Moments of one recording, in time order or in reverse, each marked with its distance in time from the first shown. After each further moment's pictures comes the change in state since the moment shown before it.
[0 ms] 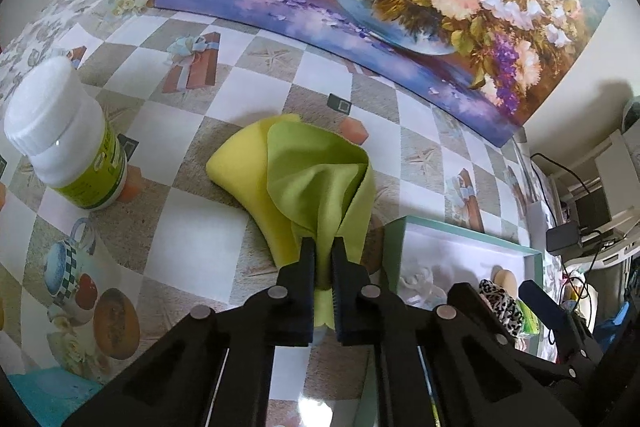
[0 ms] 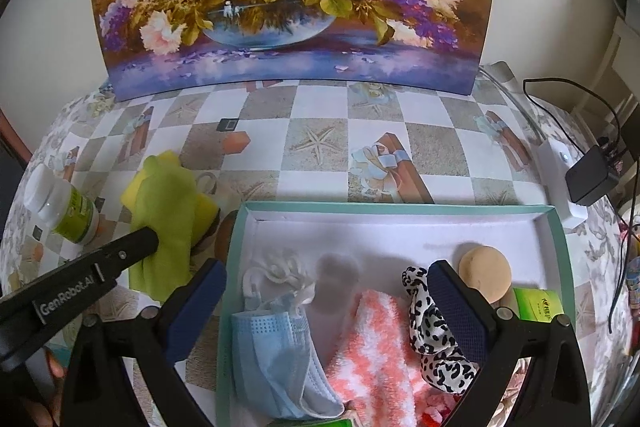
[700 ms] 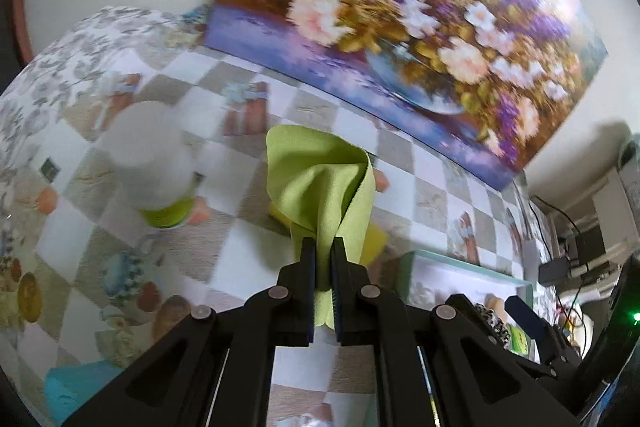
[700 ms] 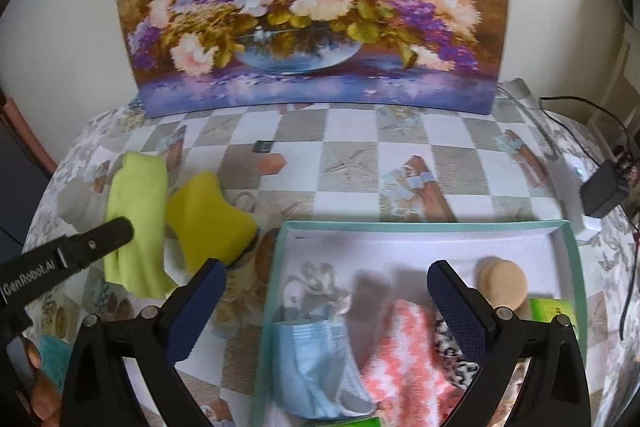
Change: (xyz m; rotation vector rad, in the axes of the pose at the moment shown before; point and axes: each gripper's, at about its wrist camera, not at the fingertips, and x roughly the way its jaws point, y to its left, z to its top) left arm -0.056 0.034 0.005 -0.083 -0.128 0.042; right arm -0.018 0.015 0.005 -0.011 -0.059 0.097
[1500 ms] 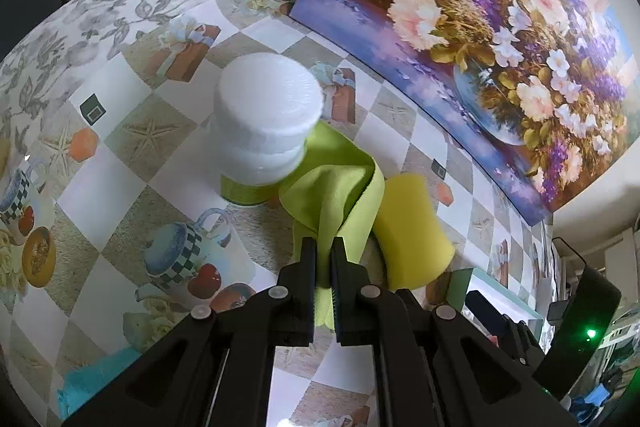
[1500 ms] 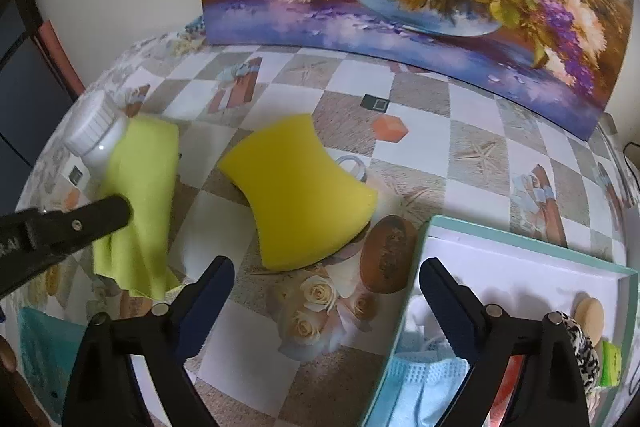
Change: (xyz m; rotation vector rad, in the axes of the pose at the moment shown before) left arm 0.012 0.065 -0.004 -0.193 0.036 0.051; right arm 0.065 0.084 -0.010 -0.218 0.111 0.084
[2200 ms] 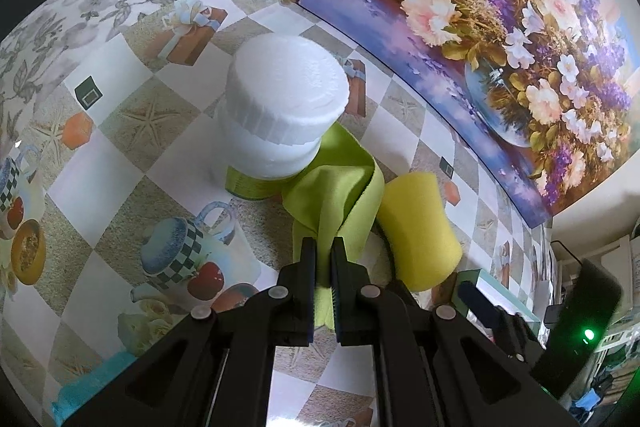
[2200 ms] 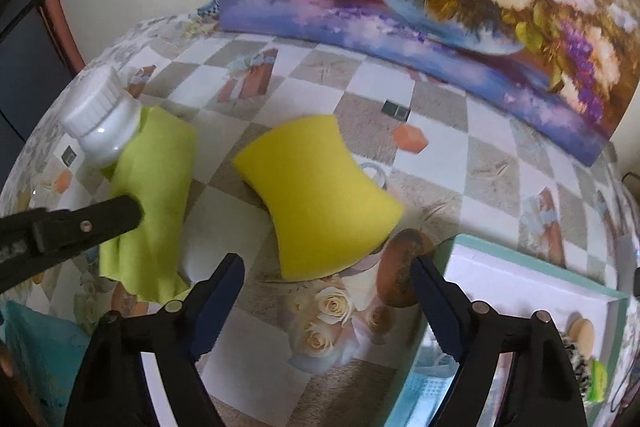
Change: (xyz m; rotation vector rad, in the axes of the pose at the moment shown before) left arm 0.010 0.008 0.002 -0.031 0.029 -0.019; right arm 0.013 0.018 0.005 -0.072 0.013 -0.034
